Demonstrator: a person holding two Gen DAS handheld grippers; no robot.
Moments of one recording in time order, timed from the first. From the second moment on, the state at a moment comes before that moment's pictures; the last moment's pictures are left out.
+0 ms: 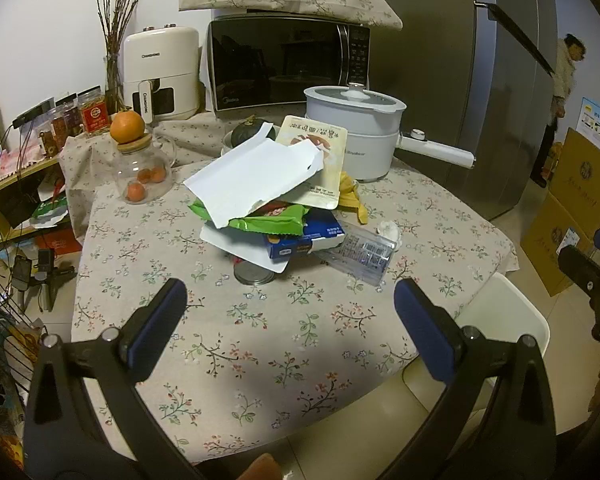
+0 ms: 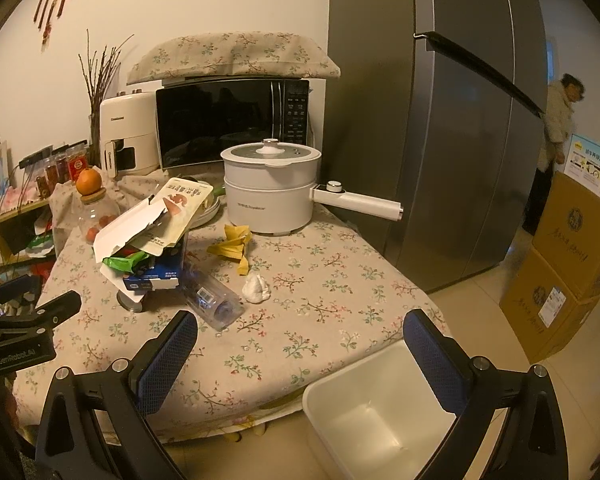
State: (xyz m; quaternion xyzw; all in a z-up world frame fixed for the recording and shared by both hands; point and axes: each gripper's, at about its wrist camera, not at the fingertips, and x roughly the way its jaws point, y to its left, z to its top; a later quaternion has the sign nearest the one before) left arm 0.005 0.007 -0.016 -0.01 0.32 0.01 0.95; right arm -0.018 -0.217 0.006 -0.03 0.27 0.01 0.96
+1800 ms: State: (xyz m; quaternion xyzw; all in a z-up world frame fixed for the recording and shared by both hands) left arm 0.001 0.022 -0.017 -0.01 0.32 0.01 0.95; right arm -0.013 -0.218 0.004 -0.03 0.28 0.01 0.96
